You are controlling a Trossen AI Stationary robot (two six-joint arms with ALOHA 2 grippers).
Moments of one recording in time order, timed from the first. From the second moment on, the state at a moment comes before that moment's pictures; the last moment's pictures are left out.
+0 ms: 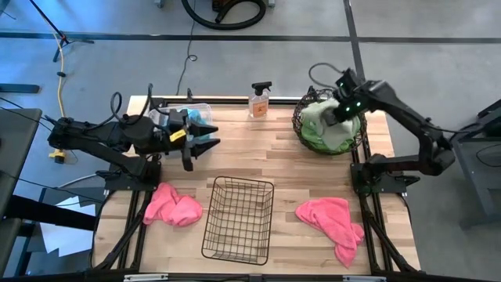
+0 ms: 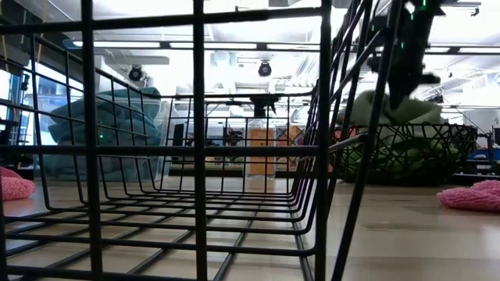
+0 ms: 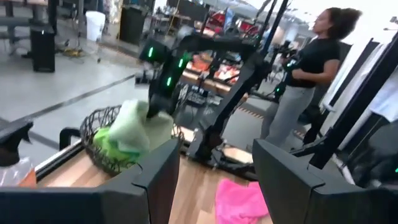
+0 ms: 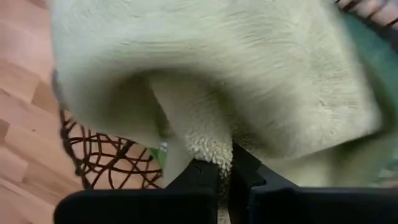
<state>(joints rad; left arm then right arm) -0.21 0.98 1.13 -0.22 -0.42 -0.32 -0.94 1.20 1.12 -1.18 -0.06 0.19</state>
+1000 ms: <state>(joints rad) -0.21 0.98 1.13 -0.17 -0.39 -0.30 -0.93 1.19 1.06 -1.11 -0.03 0.30</state>
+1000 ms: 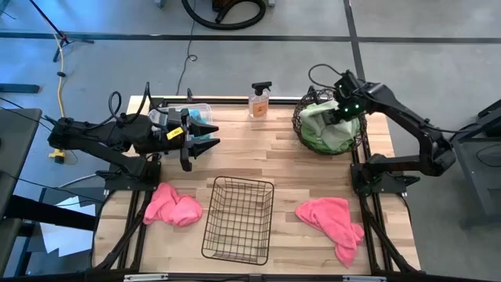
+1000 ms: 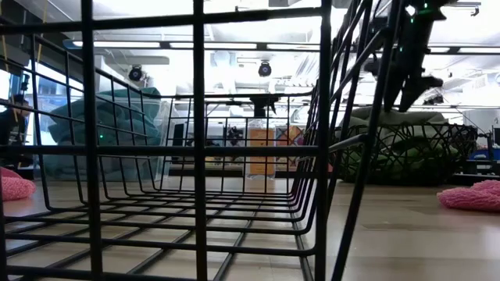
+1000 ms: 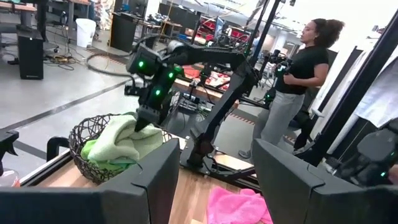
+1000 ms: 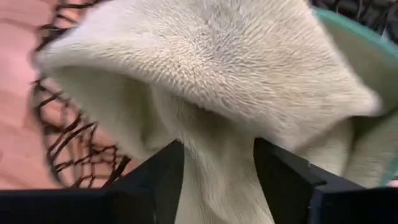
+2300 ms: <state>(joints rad) -0.20 0.98 1.13 -0.20 -0.41 -0.20 -0.02 0.85 0.80 0.21 -0.03 0.43</state>
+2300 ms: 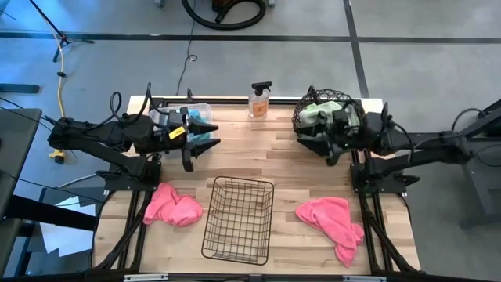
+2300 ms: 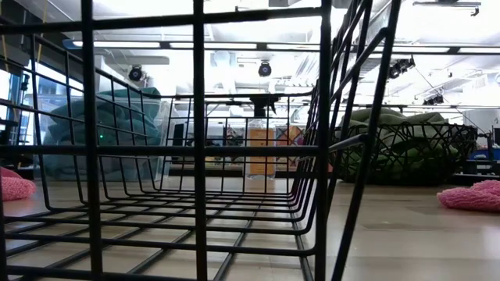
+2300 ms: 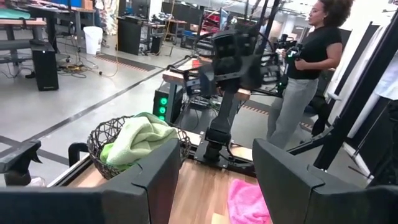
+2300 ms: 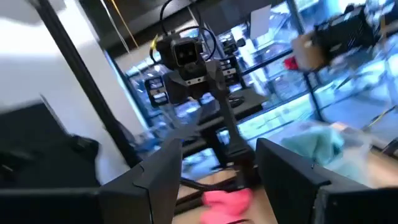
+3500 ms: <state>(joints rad) -0.55 1.01 1.08 -1.21 -0.15 -0.98 0.09 1.10 1.04 -0.04 0.19 0.18</state>
